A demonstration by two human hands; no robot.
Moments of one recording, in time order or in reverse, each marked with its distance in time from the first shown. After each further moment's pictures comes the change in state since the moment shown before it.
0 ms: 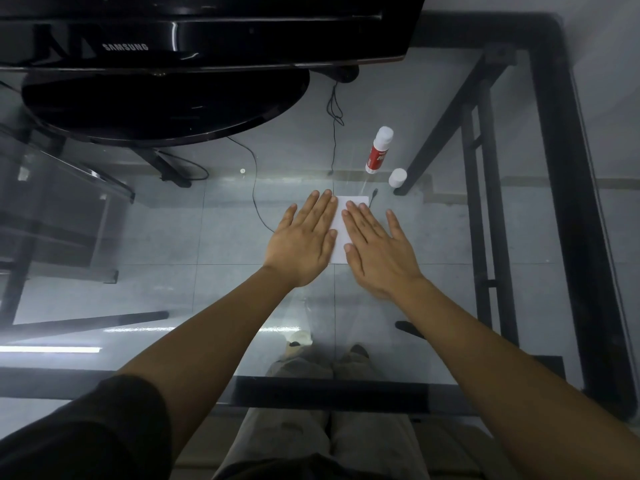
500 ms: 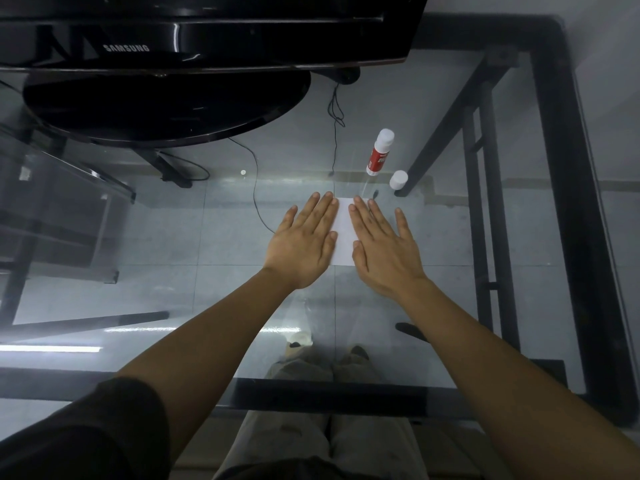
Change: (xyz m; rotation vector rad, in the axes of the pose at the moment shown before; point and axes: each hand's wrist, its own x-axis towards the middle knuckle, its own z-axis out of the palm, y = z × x) left_hand 0.000 -0.001 0.003 -0.011 0.015 -0.004; right_hand 0.004 0.009 0.008 -0.006 0.034 0.063
